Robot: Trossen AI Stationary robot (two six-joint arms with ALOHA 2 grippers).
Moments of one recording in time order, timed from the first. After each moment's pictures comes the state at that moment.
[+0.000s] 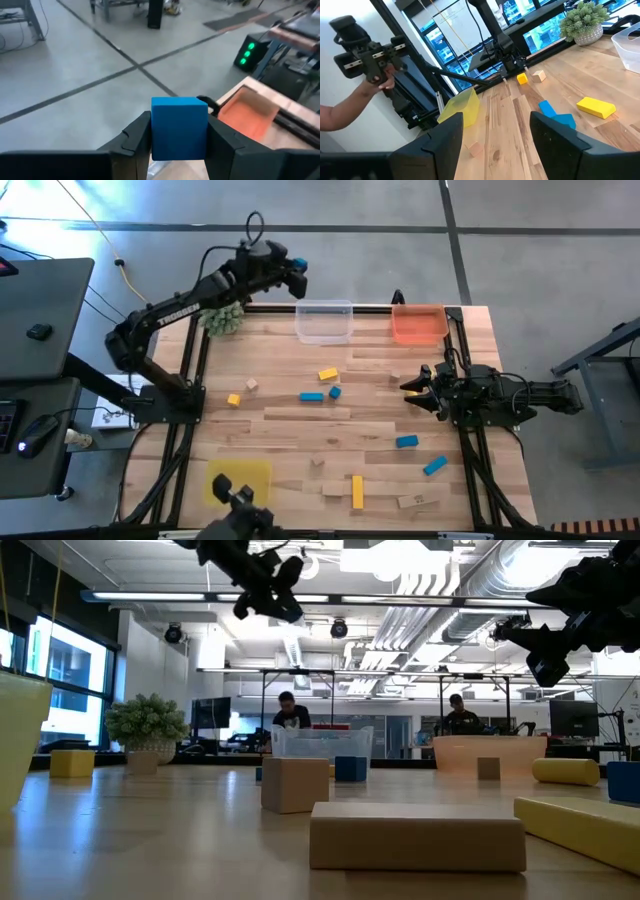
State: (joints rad) left arm 0.76 1.55 1.44 -0.26 -0.12 -0.16; right arm -0.02 0.01 0.01 0.03 -0.12 0.52
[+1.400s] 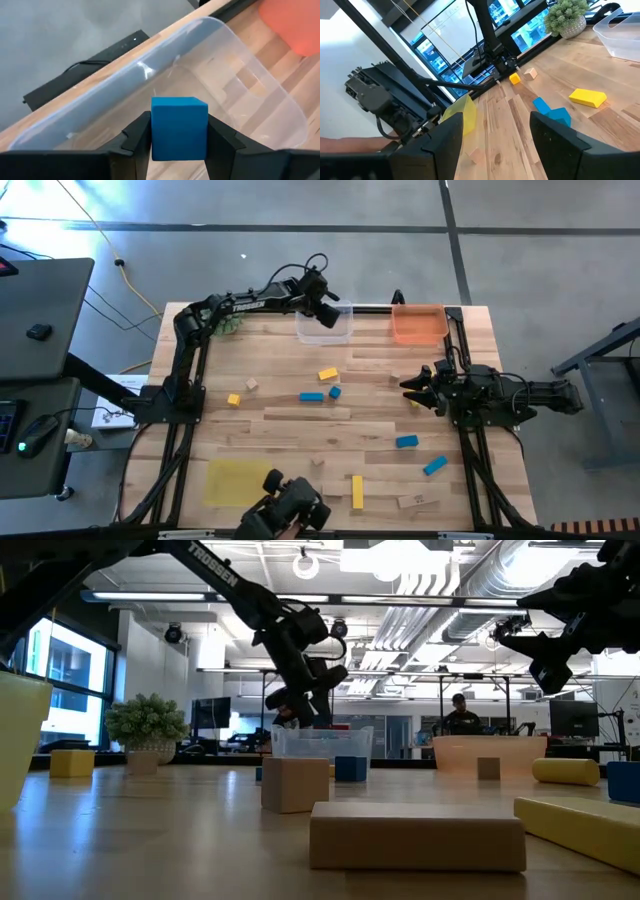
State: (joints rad) left arm 0.72 2.09 1.63 -0.46 -0.03 -0.30; right arm -0.02 0.01 0.01 0.02 -0.06 0.64
